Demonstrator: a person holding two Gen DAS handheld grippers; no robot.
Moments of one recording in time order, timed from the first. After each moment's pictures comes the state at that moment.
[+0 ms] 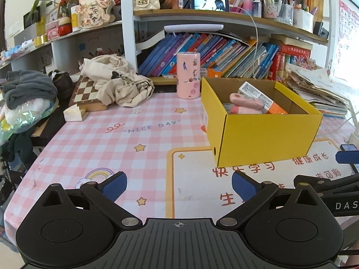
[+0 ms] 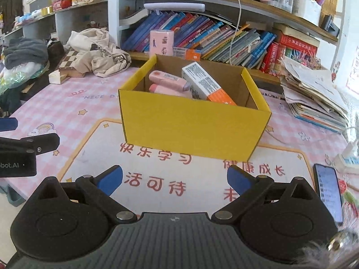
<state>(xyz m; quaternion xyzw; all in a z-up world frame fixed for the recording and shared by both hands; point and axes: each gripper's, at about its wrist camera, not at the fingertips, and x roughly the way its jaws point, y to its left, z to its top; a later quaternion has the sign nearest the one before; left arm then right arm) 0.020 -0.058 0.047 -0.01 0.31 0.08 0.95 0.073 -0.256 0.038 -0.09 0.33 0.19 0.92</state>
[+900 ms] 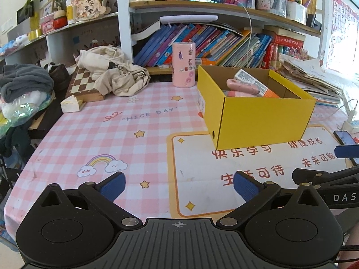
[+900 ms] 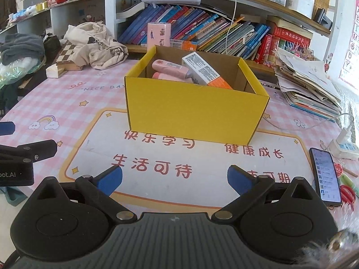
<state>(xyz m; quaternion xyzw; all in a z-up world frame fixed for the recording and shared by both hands) 0.001 -0.049 0.041 -0.01 0.33 0.06 0.94 0.049 -0.245 0.033 -0.09 0.35 0.17 0.92</state>
